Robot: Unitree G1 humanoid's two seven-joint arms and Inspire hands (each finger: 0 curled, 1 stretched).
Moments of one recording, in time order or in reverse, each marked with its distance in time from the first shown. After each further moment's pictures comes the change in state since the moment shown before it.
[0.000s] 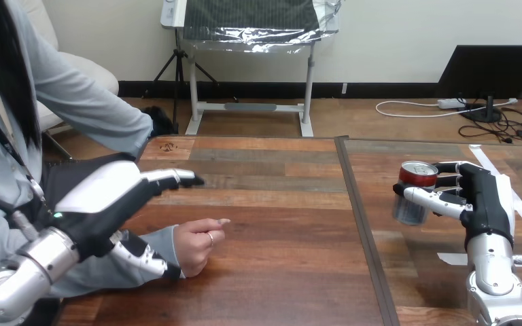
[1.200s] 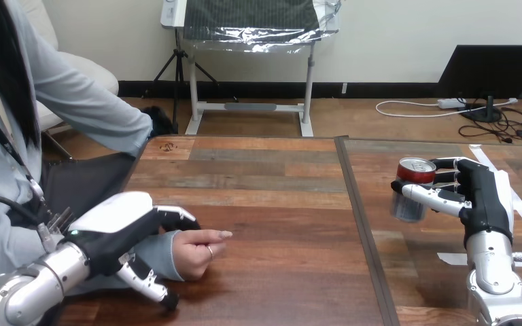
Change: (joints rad) left arm -0.086 0.005 -0.138 0.210 0.111 0.009 0.074; right arm 0.000 -0.001 0.000 -0.007 0.000 -0.020 0.012
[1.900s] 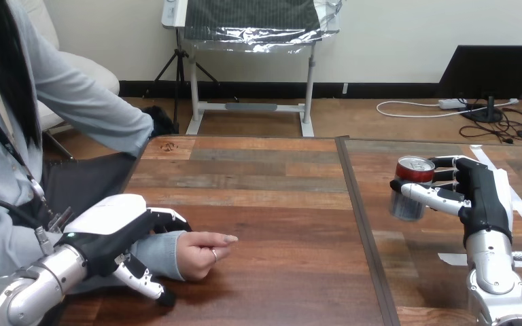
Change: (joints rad) left arm -0.061 0.002 -0.056 0.134 0.047 -0.016 0.129; right arm 0.000 0.000 -0.001 -0.002 0.001 -0.014 0.008
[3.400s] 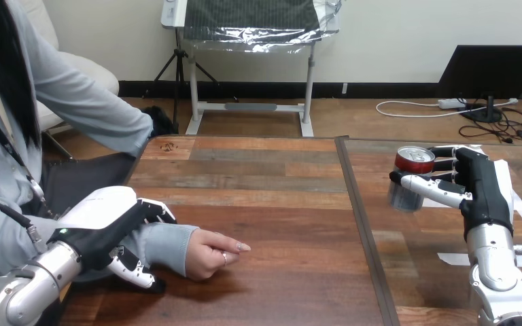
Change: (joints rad) left arm -0.057 0.002 -0.049 0.127 0.018 -0.041 0.144; right arm 0.000 -0.003 -0.003 -0.025 0.019 -0.030 0.031
